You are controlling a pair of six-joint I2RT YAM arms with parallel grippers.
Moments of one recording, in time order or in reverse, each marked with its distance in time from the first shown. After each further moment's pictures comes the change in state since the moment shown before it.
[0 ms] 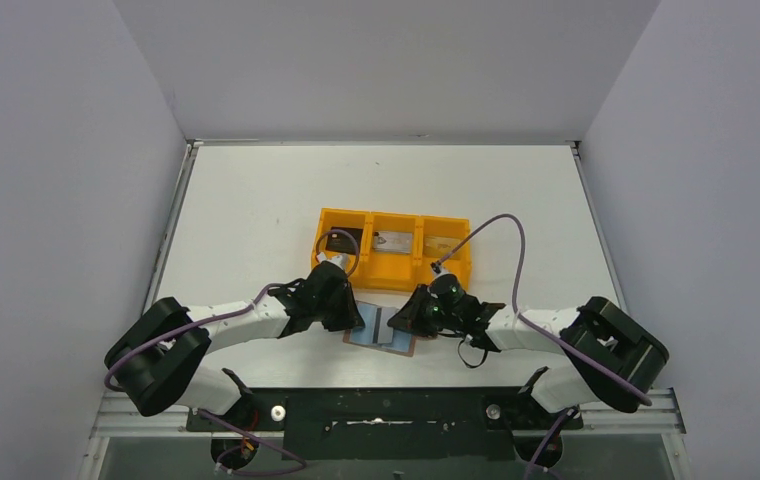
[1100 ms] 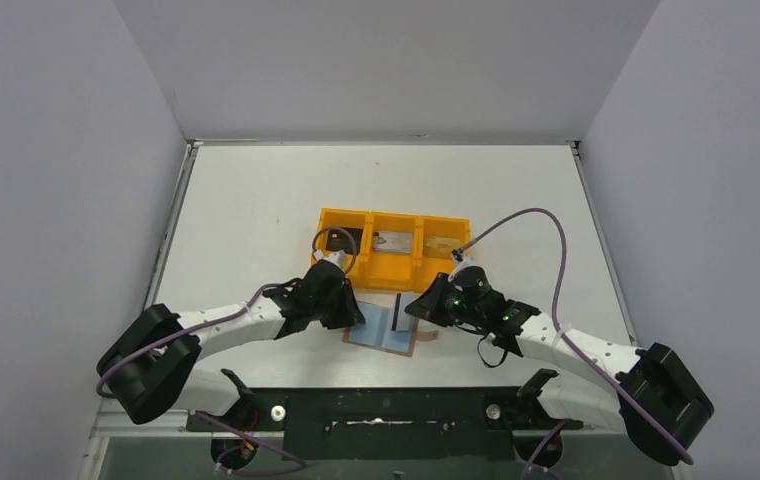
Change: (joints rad) left arm 0.000 -0.035 0.002 -0.014 -0.018 -0.003; right arm -0.087 -0.319 0.029 -0.290 0.025 -0.146
